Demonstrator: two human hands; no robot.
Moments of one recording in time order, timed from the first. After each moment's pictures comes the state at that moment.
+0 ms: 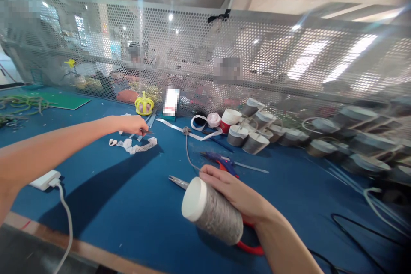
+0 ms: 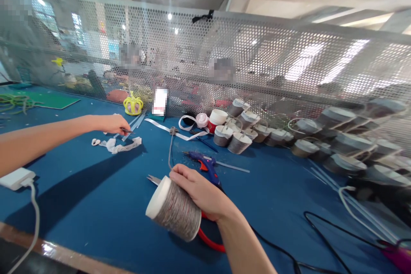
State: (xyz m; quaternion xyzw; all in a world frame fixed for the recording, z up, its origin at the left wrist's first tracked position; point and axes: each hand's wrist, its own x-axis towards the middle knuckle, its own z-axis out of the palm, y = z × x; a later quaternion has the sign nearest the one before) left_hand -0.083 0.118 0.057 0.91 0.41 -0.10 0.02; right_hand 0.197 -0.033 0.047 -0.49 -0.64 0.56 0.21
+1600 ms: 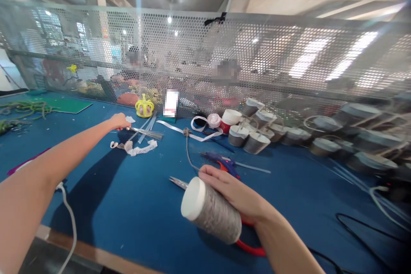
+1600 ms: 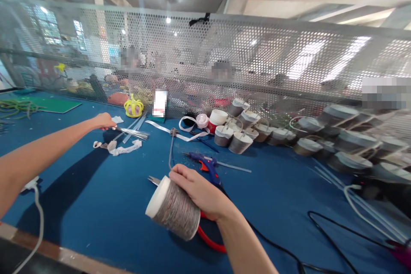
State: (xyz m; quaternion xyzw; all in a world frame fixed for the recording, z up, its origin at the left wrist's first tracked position) left_hand -0.130 0.163 0.023 0.66 0.75 0.01 0.09; right_hand 0.198 -0.033 0.045 -0.48 -0.65 0.54 0.22
